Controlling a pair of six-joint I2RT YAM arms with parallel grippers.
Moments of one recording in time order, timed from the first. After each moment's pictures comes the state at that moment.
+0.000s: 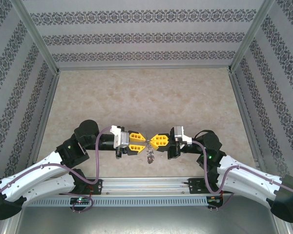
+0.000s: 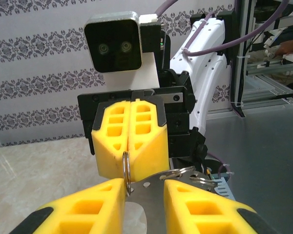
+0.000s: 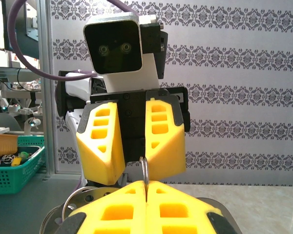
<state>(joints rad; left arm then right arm) -0.90 0.79 0.75 -0.02 0.63 0.19 0.89 0.75 0.38 0.71 -0.65 0.16</state>
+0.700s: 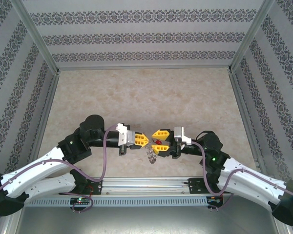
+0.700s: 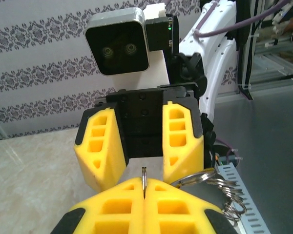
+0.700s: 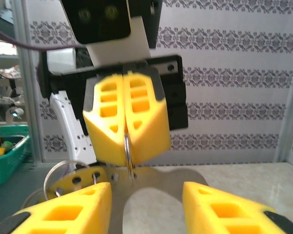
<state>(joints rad) -0.91 0.87 0.87 -0.18 0.60 0.31 0.89 0.66 0.38 0.50 -0.58 0.09</state>
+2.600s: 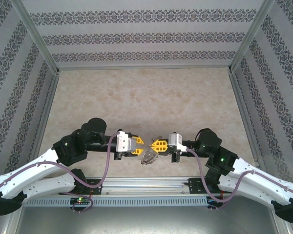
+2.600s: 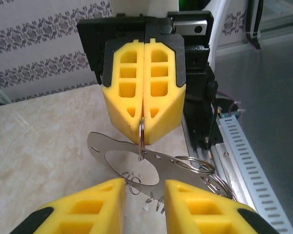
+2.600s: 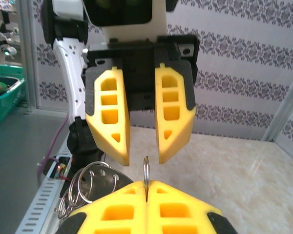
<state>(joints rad) -0.96 0.82 0.88 -0.40 0.49 0.42 0.97 0.61 0.52 0.10 -0.54 -0.18</state>
